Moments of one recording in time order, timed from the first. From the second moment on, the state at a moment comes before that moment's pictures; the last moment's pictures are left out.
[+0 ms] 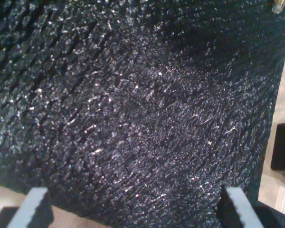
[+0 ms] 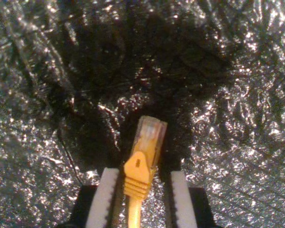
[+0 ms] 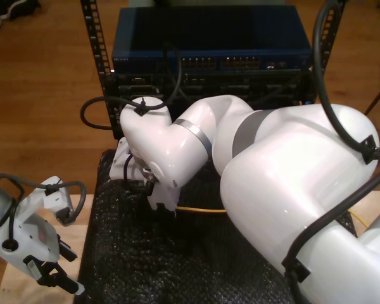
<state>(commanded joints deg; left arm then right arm) 23.4 -24.0 -31.4 -26.2 80.3 -266.4 41.2 24.4 -76.3 -11.5 53.1 -32.9</state>
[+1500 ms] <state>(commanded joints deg) 22.8 -23.9 -32.4 -27.3 82.7 -263.7 35.8 14.5 -76.3 -3.7 61.1 -52.7</state>
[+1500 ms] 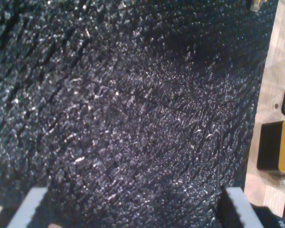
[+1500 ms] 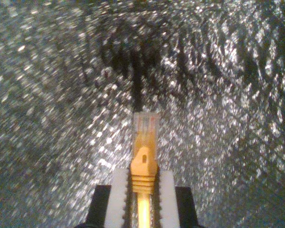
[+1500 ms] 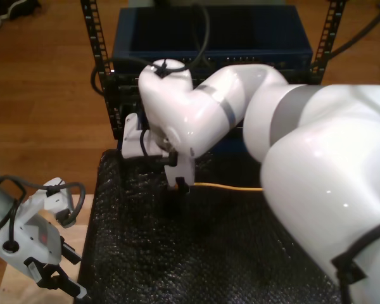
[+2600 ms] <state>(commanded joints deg) 5.0 -18.9 -42.3 -52.0 82.6 -259.4 16.7 -9.3 -64.1 29.5 78.5 -81.6</state>
